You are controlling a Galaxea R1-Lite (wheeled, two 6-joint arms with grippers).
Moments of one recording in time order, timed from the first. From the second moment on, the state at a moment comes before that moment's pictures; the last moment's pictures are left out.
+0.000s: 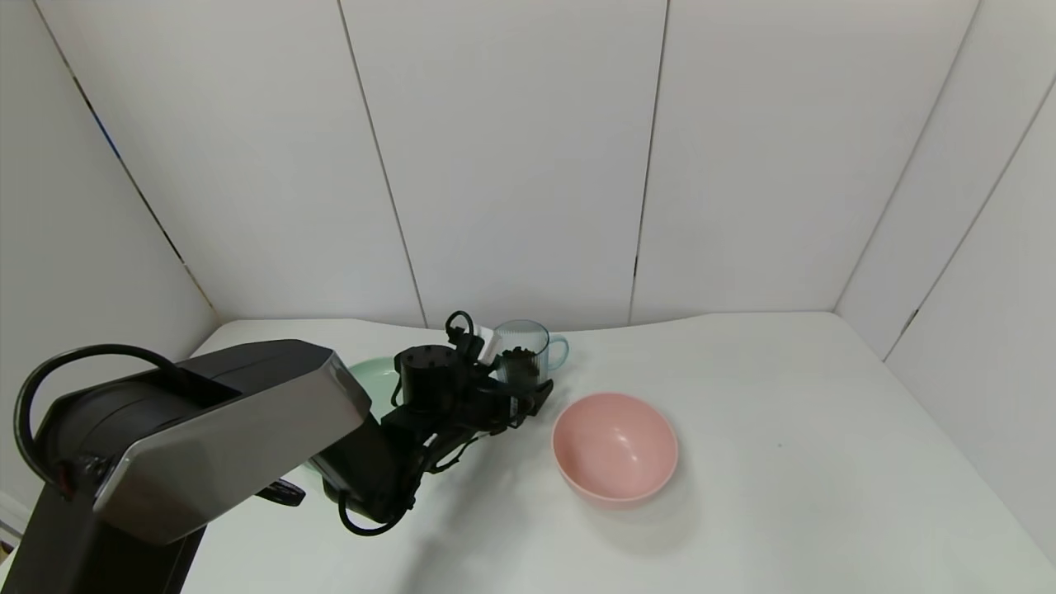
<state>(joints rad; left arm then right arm) -0.41 2.39 -1.02 -1.16 -0.11 0.00 -0.01 0.00 0.00 0.00 0.00 0.00</state>
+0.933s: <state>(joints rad) -0.40 2.45 -1.12 -1.16 -0.11 -0.02 -0.01 0.00 0.00 0.00 0.00 0.00</state>
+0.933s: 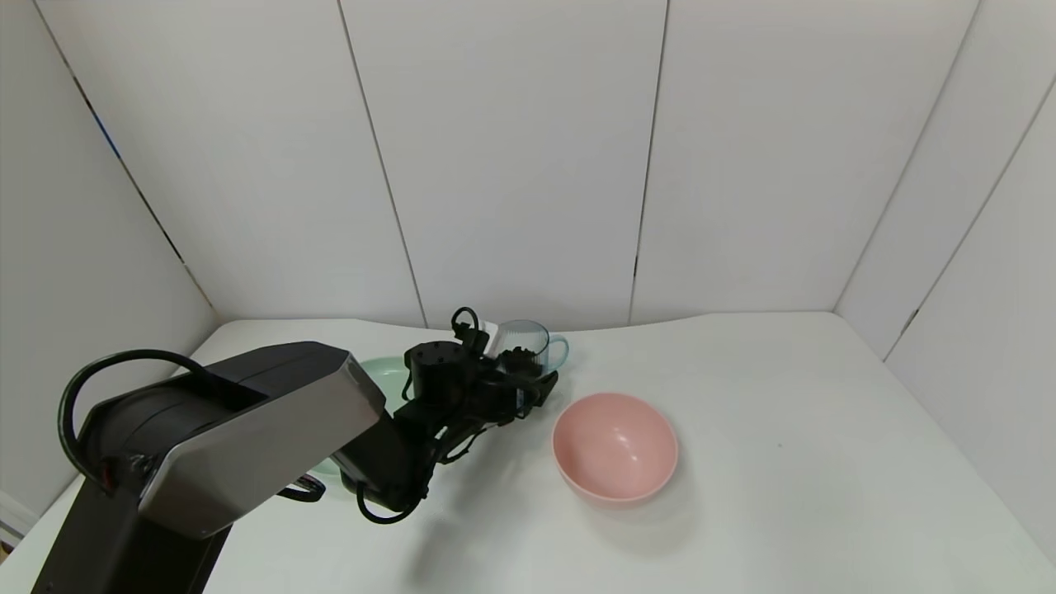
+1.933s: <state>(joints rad) -0.41 2.41 -1.11 -1.10 -0.08 -0.02 -0.01 0.00 0.00 0.00 0.00 0.00</state>
